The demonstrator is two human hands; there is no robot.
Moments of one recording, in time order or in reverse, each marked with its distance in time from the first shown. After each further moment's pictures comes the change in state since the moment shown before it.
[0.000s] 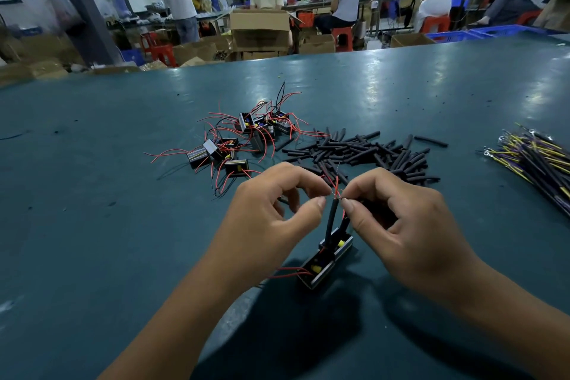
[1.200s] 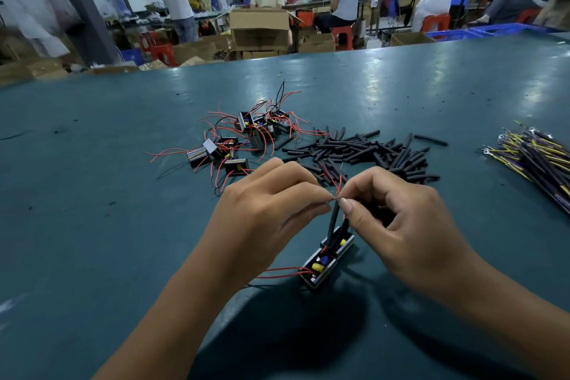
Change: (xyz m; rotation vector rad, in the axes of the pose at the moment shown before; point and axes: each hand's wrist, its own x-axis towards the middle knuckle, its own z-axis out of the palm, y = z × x) left_hand 0.006 -0.018 -0.003 0.451 0.069 0.541; right_hand 0.000 0.001 0.001 0.130 -0.049 0.086
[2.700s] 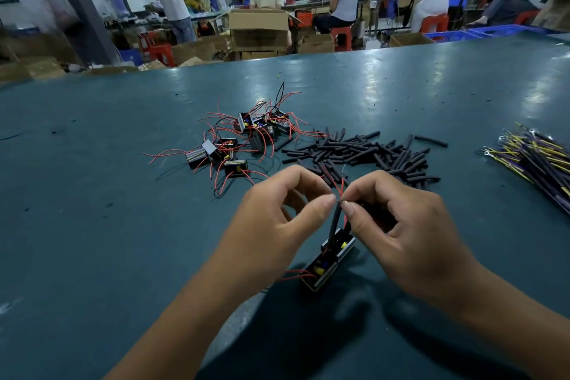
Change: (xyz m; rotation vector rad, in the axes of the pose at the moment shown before) left_hand 0.003 0.020 0.004 -0.612 -0.096 -0.625; right_hand -0.003 0.004 0.003 -0.114 0.056 -0.083
